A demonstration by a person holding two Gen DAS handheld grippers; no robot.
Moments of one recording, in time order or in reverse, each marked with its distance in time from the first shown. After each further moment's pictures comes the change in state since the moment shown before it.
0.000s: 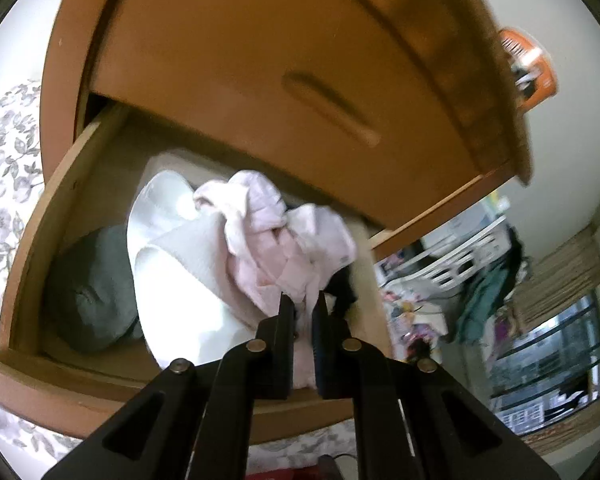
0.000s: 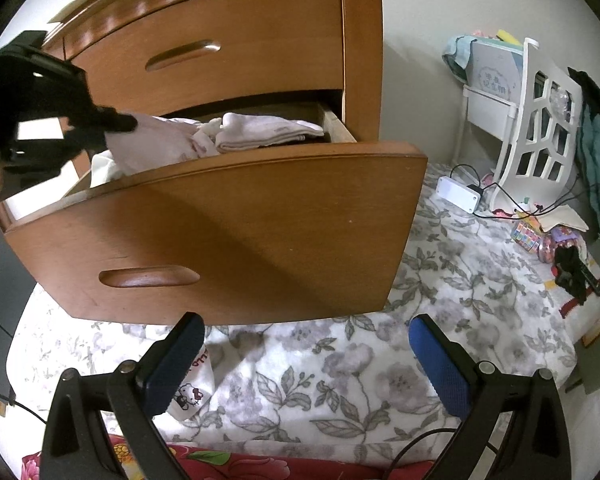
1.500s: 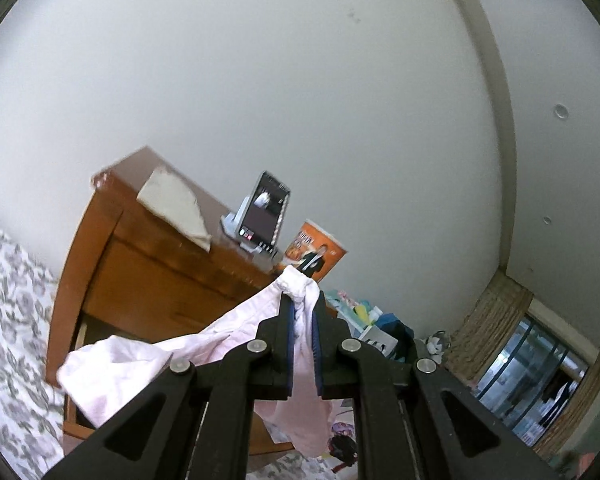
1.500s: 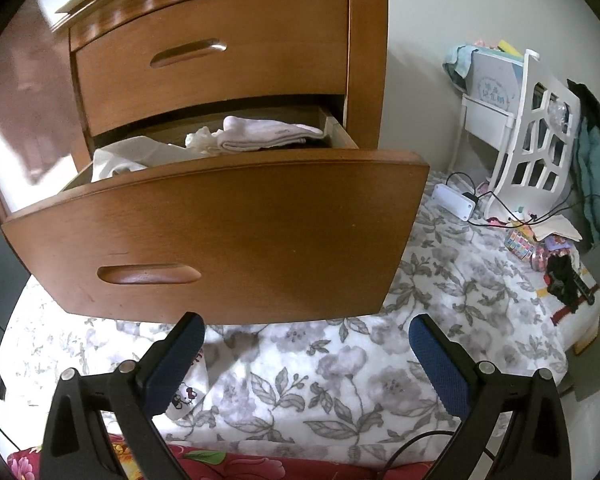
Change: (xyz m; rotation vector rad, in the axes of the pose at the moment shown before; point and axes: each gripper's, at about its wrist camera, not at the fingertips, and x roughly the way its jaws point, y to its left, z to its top) left arm -0.239 -0.067 0.001 0.196 -0.543 -0.339; right arm -0.003 0.004 0.000 -0.029 -0.012 -0.030
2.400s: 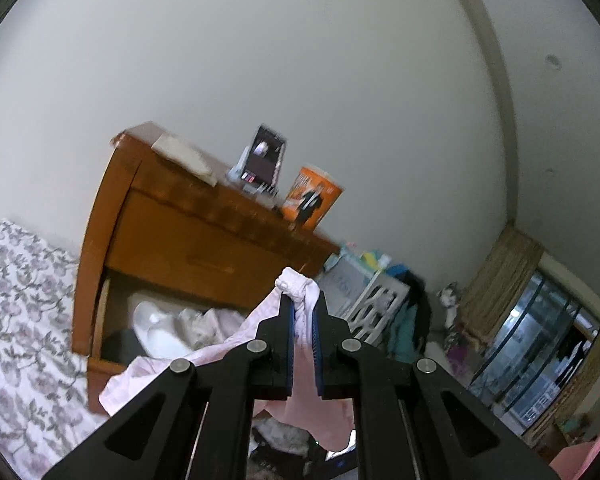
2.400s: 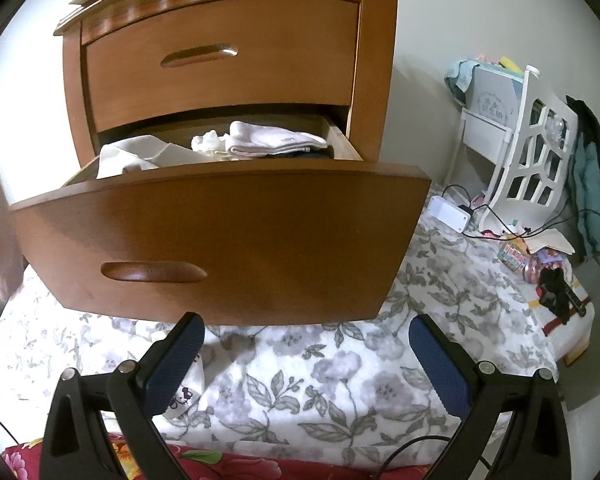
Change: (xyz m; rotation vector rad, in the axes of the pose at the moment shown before) left arm -0.041 -0.014 -0.058 0.076 0.159 0.066; right arm -0.008 0.008 -0.001 -0.037 -0.030 -0.028
